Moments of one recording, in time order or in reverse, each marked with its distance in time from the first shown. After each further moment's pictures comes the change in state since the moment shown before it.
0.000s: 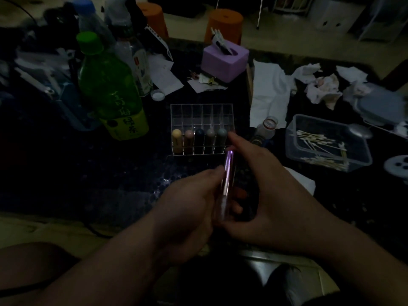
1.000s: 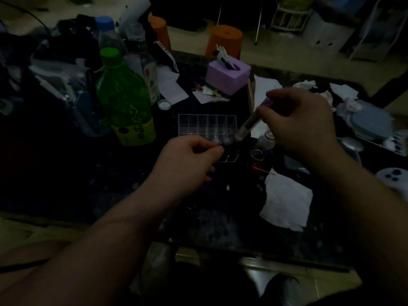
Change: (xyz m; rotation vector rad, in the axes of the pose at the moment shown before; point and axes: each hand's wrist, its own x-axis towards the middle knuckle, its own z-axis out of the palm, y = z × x) left_hand 0.021 0.052 -0.026 0.720 0.332 0.462; right_hand 0.087 0.019 -0.048 -0.041 0.495 0.379
